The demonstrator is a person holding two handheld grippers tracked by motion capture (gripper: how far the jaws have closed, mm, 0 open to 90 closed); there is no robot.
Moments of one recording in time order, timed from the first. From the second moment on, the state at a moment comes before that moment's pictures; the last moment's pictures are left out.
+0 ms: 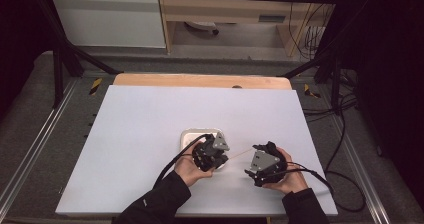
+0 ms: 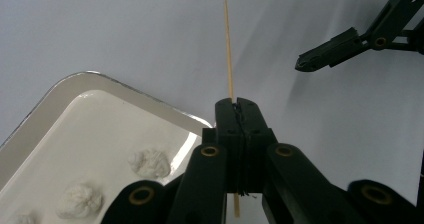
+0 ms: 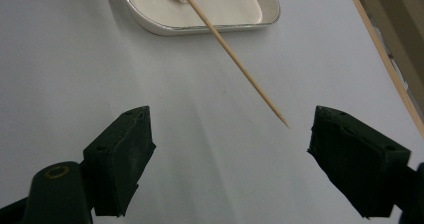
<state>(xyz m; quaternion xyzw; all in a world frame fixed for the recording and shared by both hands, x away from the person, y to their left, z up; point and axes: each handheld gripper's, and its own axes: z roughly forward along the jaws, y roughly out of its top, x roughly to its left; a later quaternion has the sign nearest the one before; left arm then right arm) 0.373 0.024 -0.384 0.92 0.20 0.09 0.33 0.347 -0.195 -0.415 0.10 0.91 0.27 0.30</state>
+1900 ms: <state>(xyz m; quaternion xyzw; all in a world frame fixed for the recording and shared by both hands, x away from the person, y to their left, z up) 0.369 0.003 -0.388 0.93 0.16 0.06 0.32 0.350 -0.190 -0.427 -0.09 0.92 0.20 0.33</state>
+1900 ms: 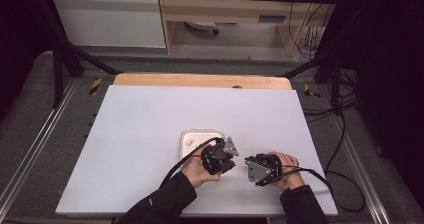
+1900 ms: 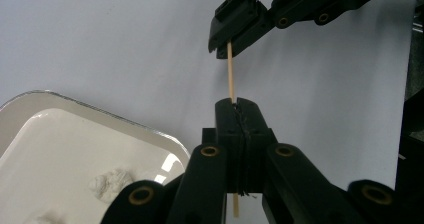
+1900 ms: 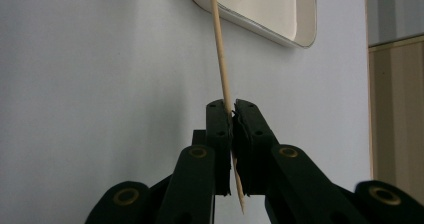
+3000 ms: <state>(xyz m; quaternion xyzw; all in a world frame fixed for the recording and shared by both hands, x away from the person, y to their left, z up) 0.378 0.000 -0.381 0.96 0.16 0.05 0.23 0.347 -0.185 -0.423 -0.12 0.92 0.15 0.35</state>
